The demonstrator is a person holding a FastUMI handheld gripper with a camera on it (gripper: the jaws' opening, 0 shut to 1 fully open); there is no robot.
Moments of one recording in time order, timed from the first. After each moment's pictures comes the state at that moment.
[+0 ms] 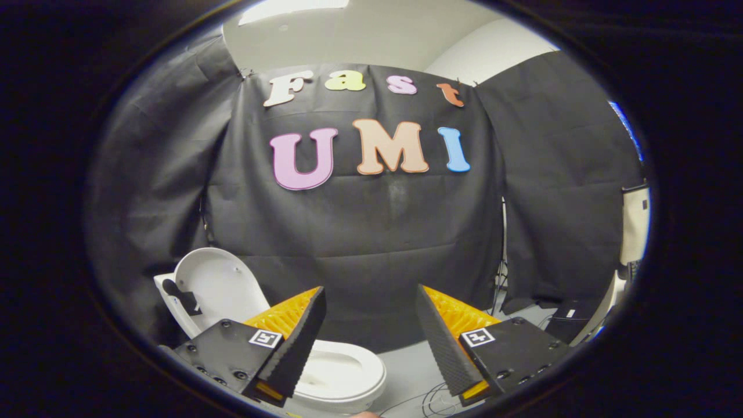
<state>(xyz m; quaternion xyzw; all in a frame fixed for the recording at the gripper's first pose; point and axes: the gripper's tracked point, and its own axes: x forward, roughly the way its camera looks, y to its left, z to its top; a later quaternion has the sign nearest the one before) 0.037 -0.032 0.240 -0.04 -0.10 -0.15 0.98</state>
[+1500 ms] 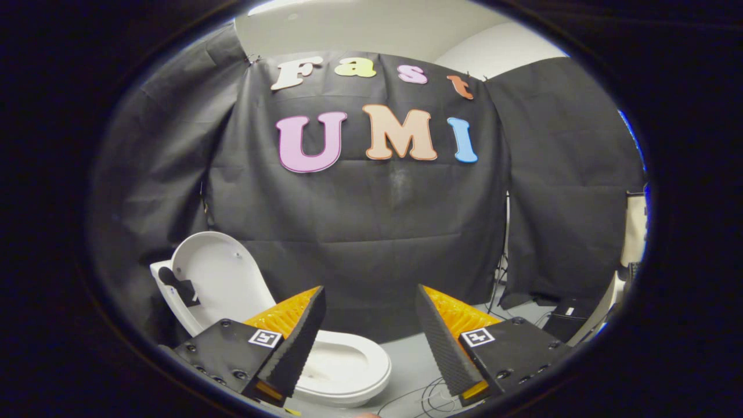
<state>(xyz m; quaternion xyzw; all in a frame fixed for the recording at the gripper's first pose) 0.060 -0.011 0.218 -0.06 -0.06 -0.14 0.99</state>
